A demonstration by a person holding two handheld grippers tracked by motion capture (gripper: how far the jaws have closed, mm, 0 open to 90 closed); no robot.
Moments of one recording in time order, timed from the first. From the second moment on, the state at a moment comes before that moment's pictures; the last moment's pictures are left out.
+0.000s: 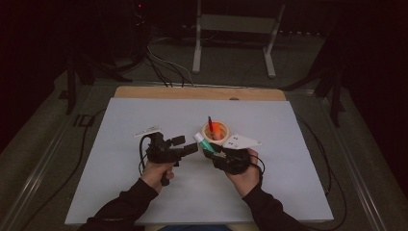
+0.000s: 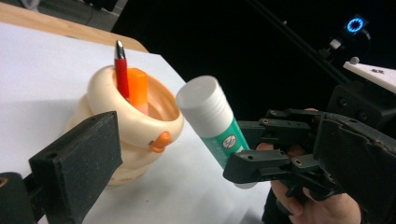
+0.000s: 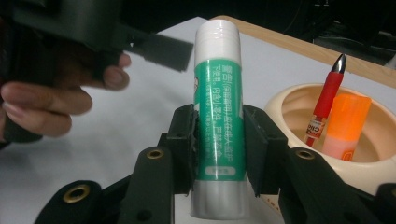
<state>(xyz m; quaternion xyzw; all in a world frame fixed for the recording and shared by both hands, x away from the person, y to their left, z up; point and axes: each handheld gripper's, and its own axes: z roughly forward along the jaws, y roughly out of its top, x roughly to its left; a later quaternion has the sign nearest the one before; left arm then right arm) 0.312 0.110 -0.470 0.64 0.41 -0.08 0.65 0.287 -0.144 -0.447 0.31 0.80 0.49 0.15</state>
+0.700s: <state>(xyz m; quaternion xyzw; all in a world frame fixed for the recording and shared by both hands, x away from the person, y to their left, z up) 0.320 0.101 -0.488 0.56 0.44 -0.16 0.68 0.284 -0.140 -0.445 0.30 0.80 0.50 0.14</state>
